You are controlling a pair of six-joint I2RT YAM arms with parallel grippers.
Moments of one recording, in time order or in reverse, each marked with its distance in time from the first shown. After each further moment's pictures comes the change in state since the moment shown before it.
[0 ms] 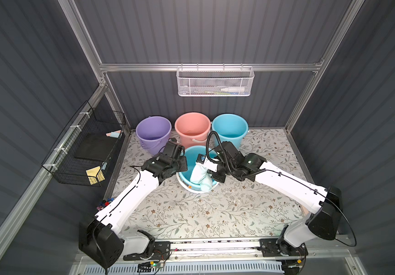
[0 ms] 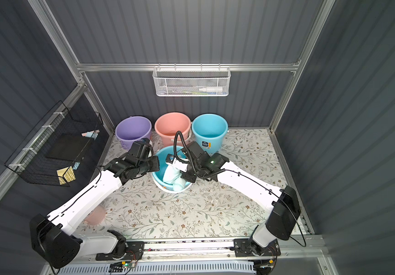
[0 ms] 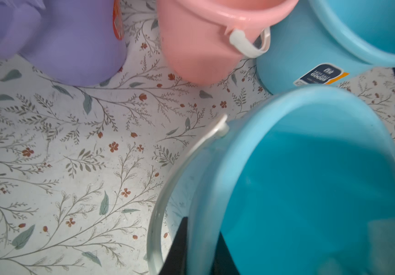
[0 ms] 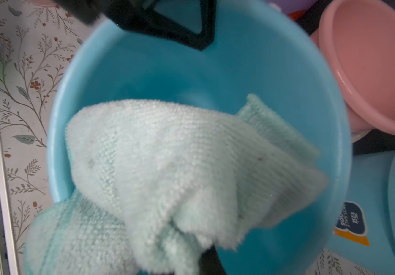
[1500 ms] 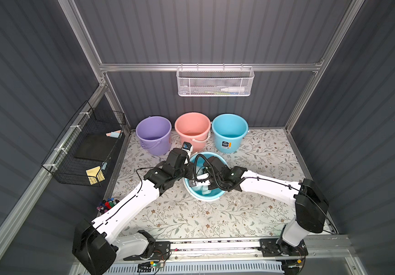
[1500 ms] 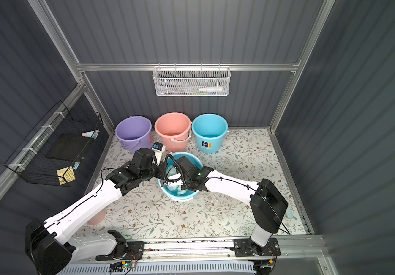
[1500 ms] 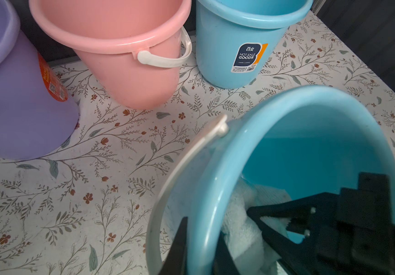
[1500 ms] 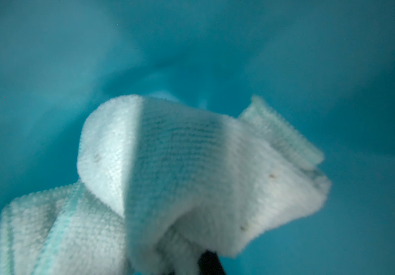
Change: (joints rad) left arm -0.117 -0.056 -0.143 0.207 0.043 0.282; right arm 0.079 0.125 -0.204 0.318 0.190 -0.575
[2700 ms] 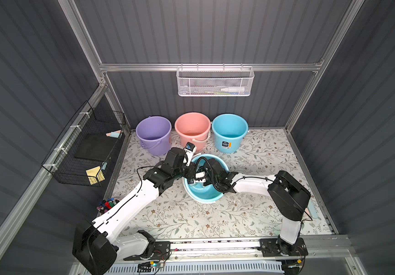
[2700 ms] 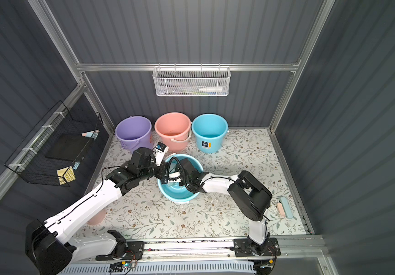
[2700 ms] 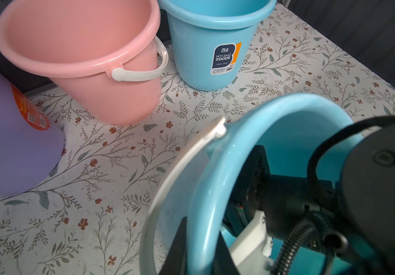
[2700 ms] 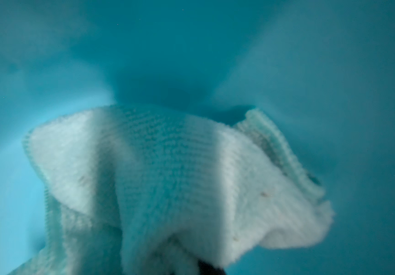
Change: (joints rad) left arm 0.023 0.007 -0.019 0.053 0.110 0.129; right arm -0.063 0.189 -0.129 0.590 -0.017 -0.116
